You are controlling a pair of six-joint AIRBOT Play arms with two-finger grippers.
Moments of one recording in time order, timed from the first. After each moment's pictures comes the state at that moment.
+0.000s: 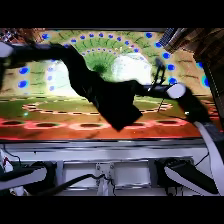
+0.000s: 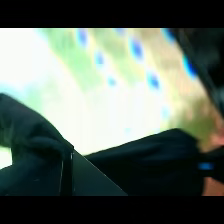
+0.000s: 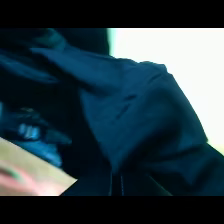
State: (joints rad) left arm 0.00 -1.30 1.50 0.68 -0.94 -1.01; right arm 0.22 -1.08 1.03 -0.95 0.79 1.51
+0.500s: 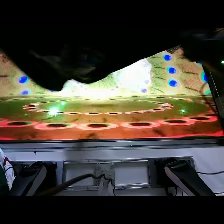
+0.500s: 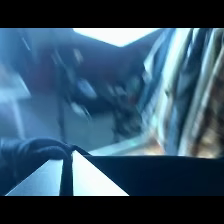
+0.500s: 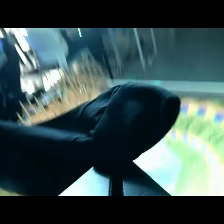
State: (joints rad) left arm 0.09 -0.68 1.50 0.90 -0.75 -1.00; right arm 0.22 -0.75 1.45 -1.12 0.86 1.50
